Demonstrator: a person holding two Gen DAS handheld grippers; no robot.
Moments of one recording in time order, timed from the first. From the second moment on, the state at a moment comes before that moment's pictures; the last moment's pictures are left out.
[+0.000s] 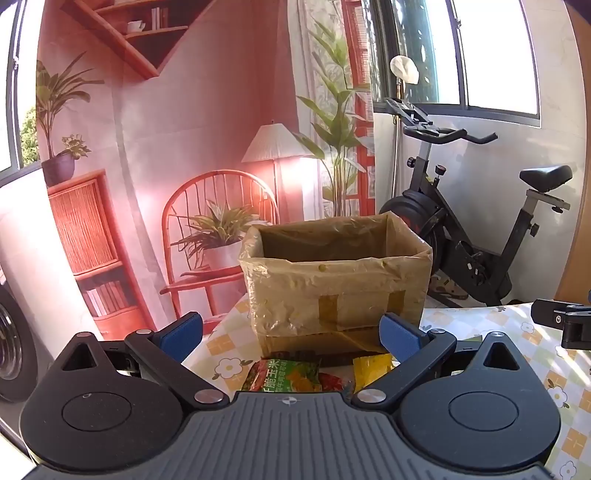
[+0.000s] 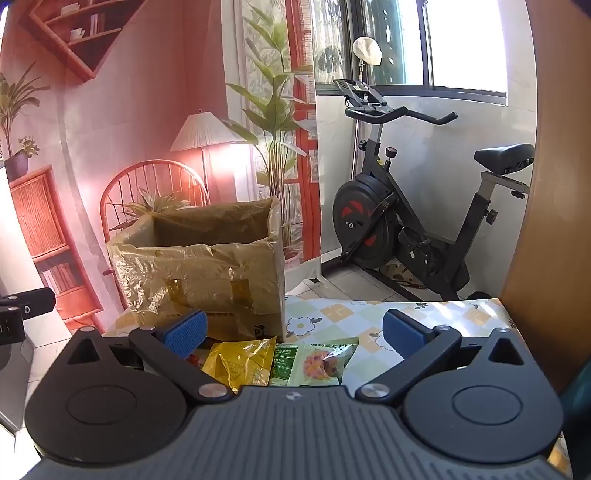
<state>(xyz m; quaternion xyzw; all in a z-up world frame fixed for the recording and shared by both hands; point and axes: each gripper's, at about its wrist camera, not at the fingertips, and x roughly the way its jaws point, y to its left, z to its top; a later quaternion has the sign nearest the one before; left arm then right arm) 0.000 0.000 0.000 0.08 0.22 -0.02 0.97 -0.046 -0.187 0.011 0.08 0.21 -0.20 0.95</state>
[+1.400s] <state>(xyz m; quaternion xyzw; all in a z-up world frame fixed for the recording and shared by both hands) 0.001 -0.001 0.001 0.07 0.22 -0.03 0.97 -0.056 -0.194 0.006 0.10 0.20 -0.21 0.95</state>
